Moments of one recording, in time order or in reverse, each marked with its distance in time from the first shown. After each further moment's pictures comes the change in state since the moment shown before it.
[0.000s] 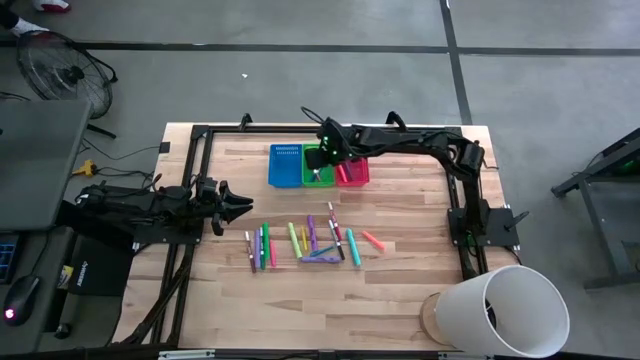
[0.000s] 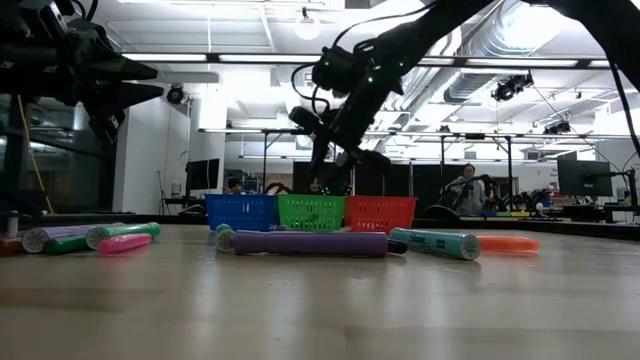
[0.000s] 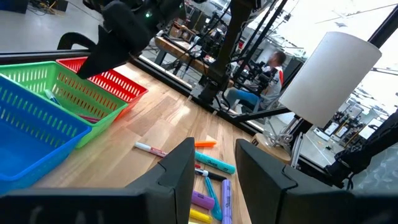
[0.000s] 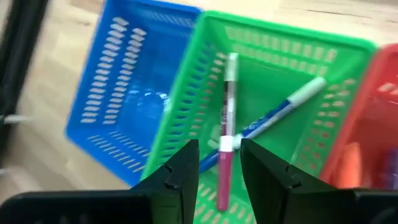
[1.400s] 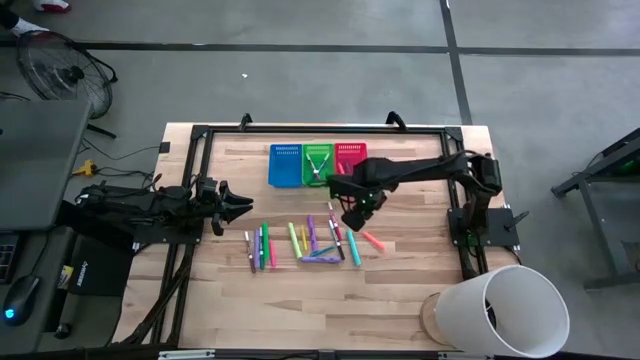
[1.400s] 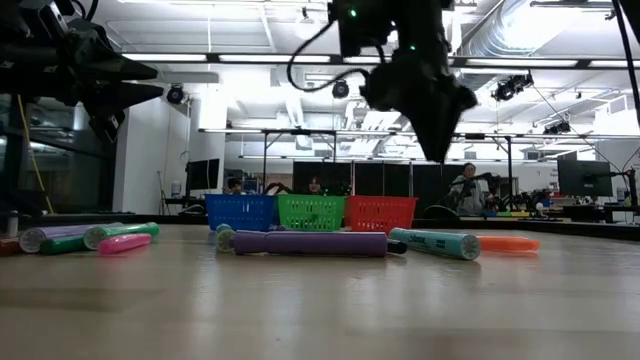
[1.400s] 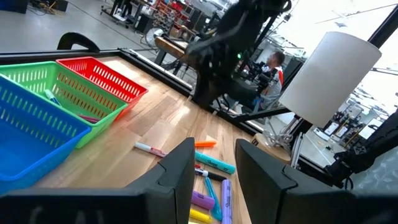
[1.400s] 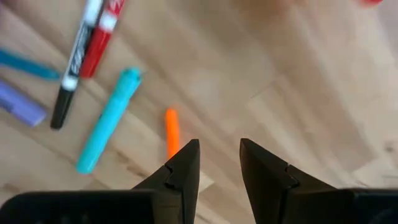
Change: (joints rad) left arm 0.000 0.000 0.000 0.000 0.000 0.000; right arm 0.329 -0.146 -0.018 -0.844 0.015 -0.173
